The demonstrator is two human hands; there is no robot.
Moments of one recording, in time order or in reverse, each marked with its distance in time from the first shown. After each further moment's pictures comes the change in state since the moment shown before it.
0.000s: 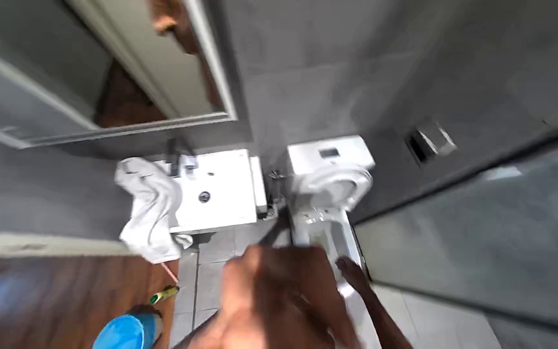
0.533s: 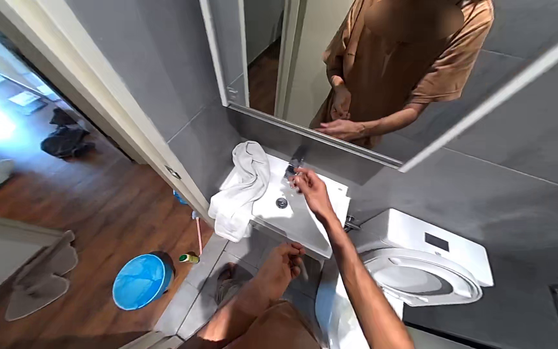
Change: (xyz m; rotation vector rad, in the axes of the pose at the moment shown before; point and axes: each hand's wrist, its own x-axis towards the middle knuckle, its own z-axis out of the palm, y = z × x) left_hand -0.170 -0.022 -0.190 -0.484 1.236 -0.838; right_hand -0.032 -0.591 0.065 0.355 -0.254 -1.060
